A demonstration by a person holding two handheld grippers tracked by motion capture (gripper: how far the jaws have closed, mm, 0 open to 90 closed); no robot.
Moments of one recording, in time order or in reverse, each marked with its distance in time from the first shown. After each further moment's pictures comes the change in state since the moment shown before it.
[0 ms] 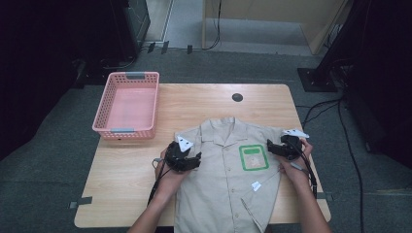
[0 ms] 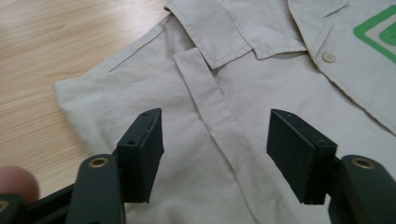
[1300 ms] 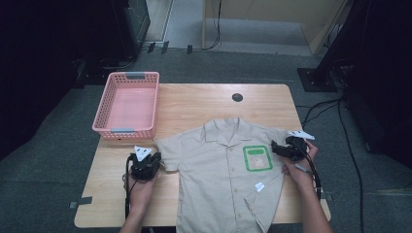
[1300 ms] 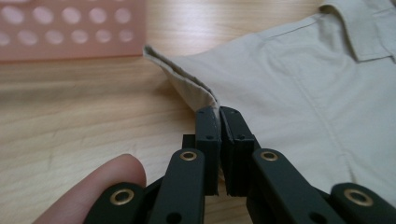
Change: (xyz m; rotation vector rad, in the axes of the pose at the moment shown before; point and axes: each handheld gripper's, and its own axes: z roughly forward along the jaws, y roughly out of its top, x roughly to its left) left arm 0.081 -0.065 -0.055 -0.098 0.158 -0.328; right arm -0.013 -0.004 -0.005 0.000 -0.013 0.009
